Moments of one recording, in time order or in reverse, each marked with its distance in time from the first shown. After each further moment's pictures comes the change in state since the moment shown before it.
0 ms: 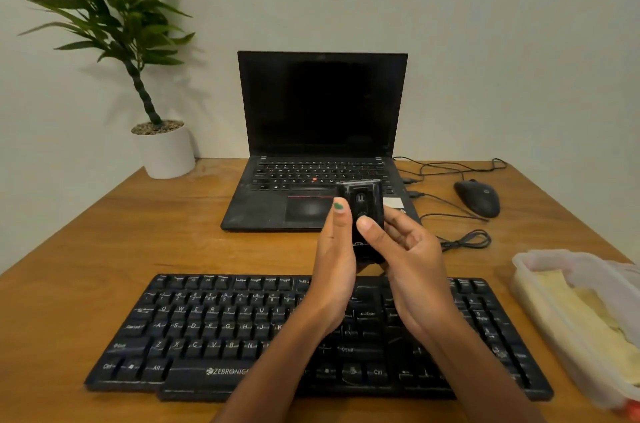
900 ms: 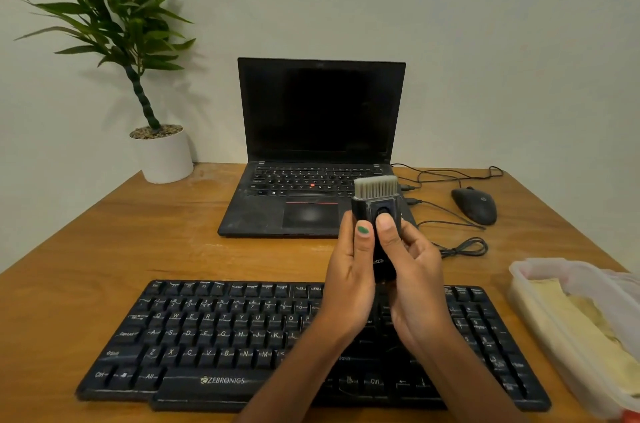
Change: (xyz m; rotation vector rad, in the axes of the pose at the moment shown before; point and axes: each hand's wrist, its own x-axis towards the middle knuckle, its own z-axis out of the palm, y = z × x) left_hand -0.013 -0.003 0.012 0.189 -0.097 0.165; right_hand -0.005 -0.001 0.006 0.099 0.112 -0.064
